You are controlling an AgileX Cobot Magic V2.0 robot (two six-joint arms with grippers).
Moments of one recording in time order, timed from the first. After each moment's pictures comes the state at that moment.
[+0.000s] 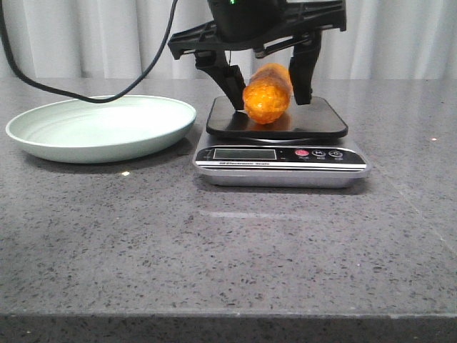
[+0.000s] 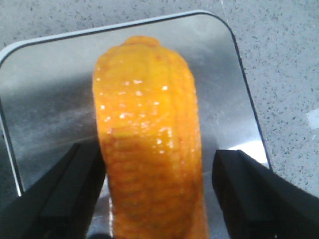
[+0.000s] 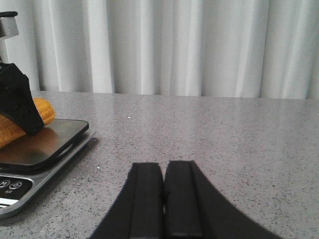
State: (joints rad) left arm -0.65 2.01 -1.86 0.02 0.97 -0.49; right arm 0.09 -0.01 0.03 -0.07 -0.03 0.13
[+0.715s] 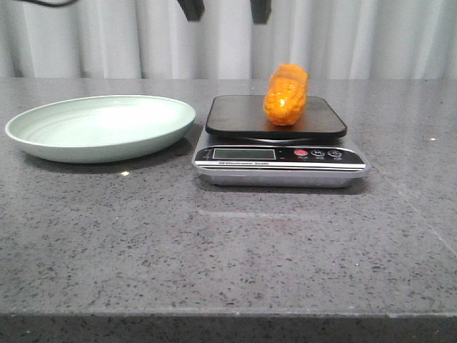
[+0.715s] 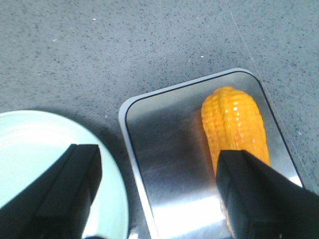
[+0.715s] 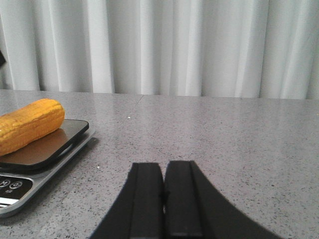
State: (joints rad) left arm -0.64 1.86 -1.94 0.26 1.13 -0.46; right arm 0.09 -0.01 0.03 -0.07 -0.03 0.13
